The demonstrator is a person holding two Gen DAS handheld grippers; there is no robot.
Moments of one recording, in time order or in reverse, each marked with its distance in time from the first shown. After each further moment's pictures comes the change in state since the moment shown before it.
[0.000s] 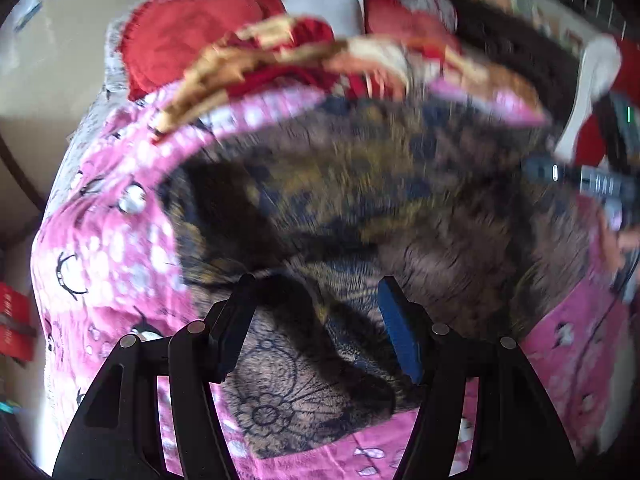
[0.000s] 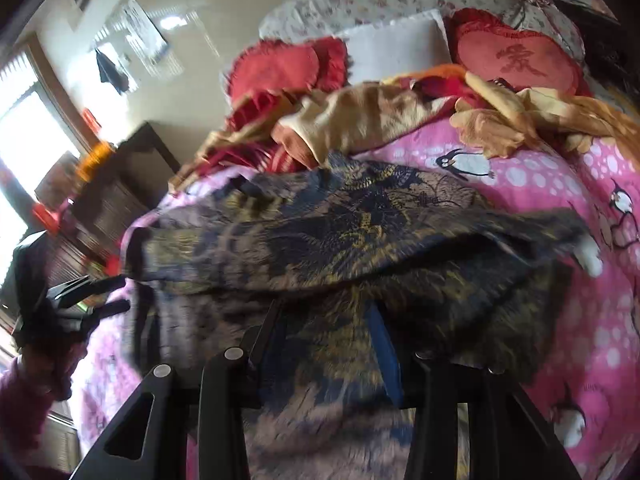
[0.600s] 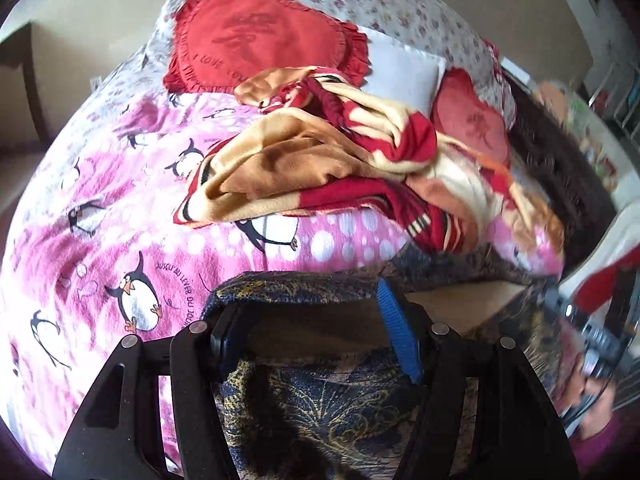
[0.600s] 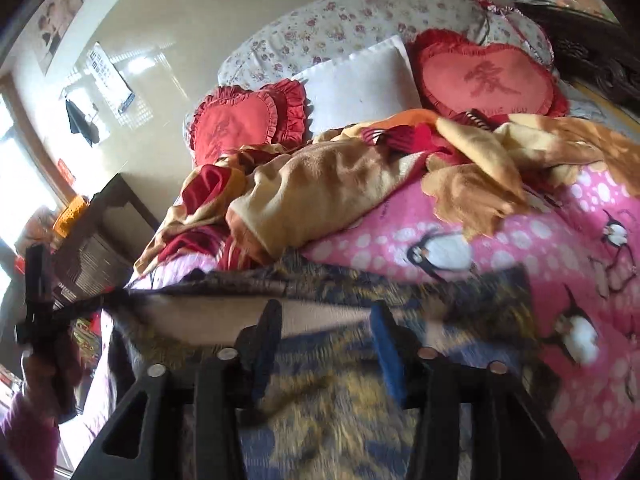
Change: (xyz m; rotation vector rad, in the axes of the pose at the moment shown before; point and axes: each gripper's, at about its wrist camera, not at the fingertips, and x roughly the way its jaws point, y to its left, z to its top) left arm 0.021 0.098 0.094 -0.410 -0.130 -0.117; right arm 0.000 -0.027 0.052 0.103 -0.146 -0.062
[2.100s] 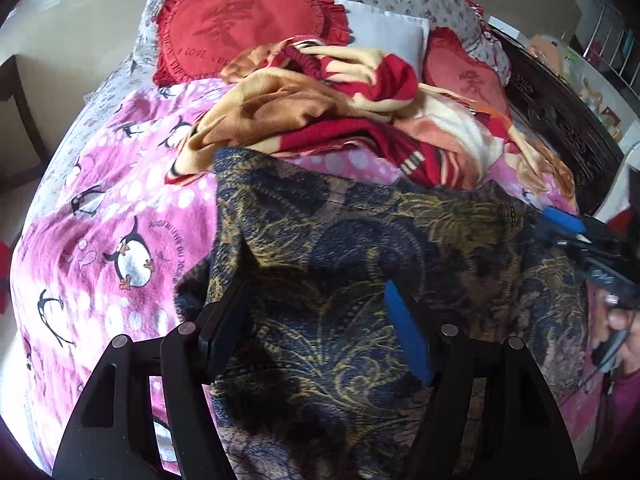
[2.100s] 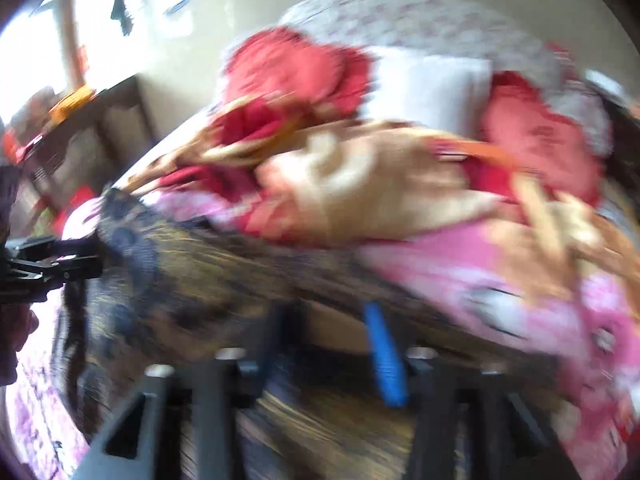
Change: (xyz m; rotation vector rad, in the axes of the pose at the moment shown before) left arm 0.004 -0.020 -0.040 0.146 0.046 0.086; right arm 0.036 0.055 0.007 -0.344 0.086 -0.139
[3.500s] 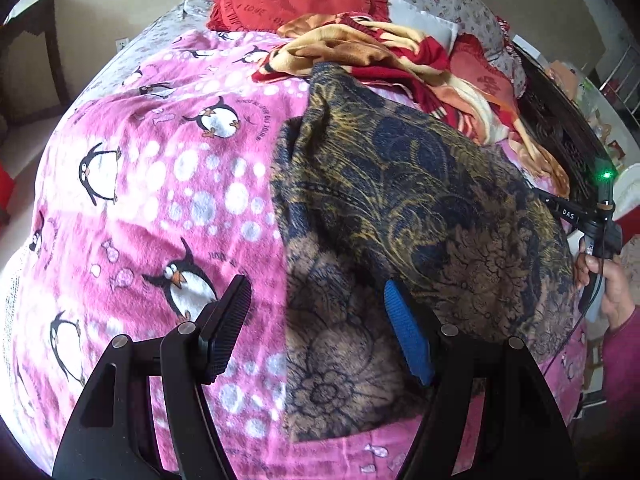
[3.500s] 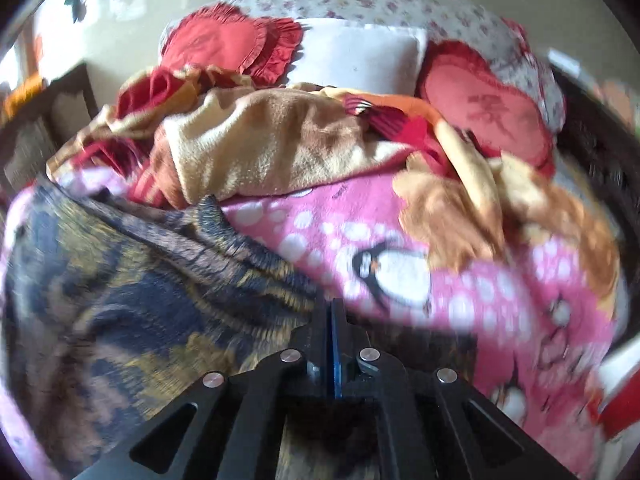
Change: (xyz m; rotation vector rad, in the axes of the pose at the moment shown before) left arm -0.052 0.039 -0.091 -0.135 0.041 -0.036; right arm 0.019 -0.043 -0.010 0.052 0.106 -0.134
